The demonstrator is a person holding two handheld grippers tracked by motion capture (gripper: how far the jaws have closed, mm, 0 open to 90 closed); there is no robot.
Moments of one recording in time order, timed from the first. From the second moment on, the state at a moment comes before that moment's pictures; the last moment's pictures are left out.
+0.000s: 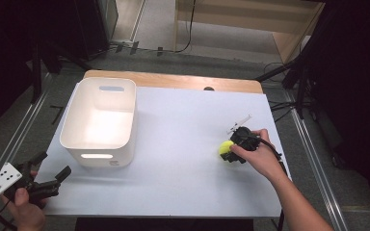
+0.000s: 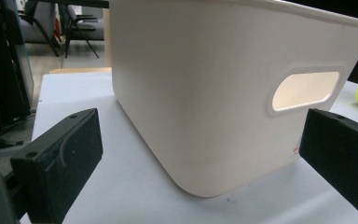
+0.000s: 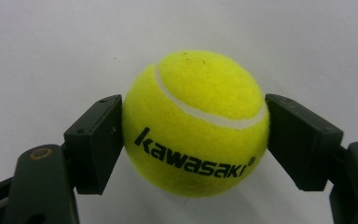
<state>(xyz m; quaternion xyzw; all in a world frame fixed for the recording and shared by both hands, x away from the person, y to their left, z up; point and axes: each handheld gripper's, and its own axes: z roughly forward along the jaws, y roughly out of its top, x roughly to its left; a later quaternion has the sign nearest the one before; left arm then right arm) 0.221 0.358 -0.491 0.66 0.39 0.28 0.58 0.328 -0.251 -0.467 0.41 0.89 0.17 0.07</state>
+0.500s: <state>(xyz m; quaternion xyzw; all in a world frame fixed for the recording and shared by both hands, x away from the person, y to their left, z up) 0.221 0.358 -0.490 0.66 0.39 0.28 0.58 0.331 -0.245 -0.471 0.41 0.89 0.16 0.06</state>
